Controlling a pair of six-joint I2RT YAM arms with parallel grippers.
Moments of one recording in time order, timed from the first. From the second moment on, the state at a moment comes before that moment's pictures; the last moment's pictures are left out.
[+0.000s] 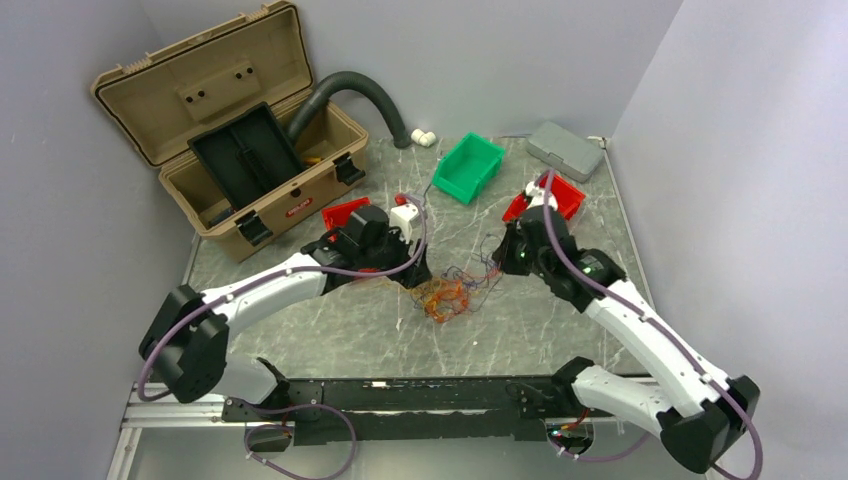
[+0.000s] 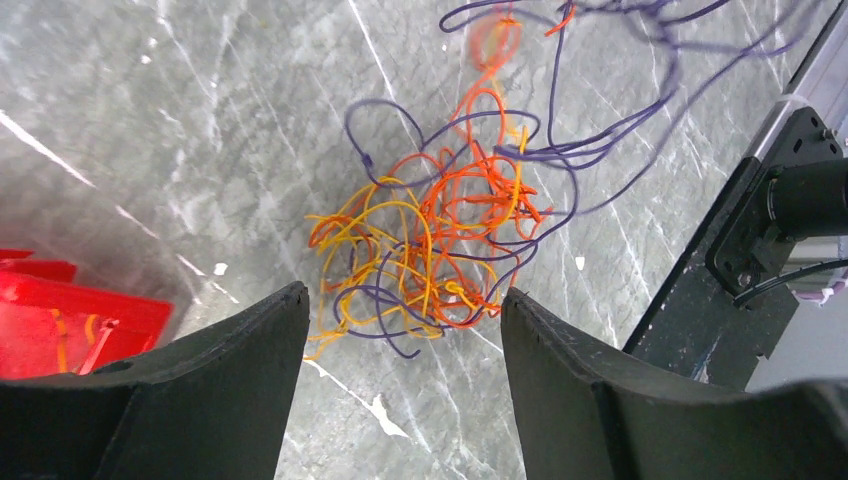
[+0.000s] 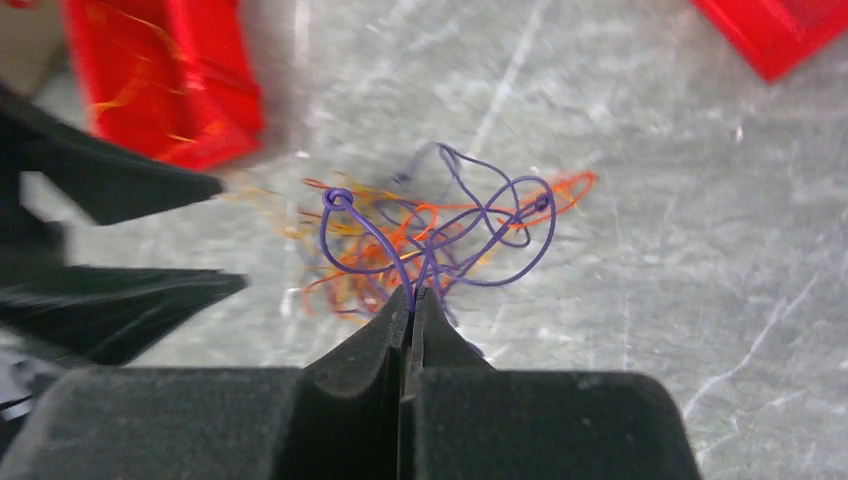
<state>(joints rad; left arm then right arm) -0.72 1.42 0.91 -0.10 0.32 -0.20 0.59 0.99 0.91 -0.67 0.17 0.59</state>
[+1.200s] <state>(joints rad) -0.86 1.40 0.91 0.30 0.42 -0.30 0.59 0.90 1.42 -0.76 -0.15 0.52</state>
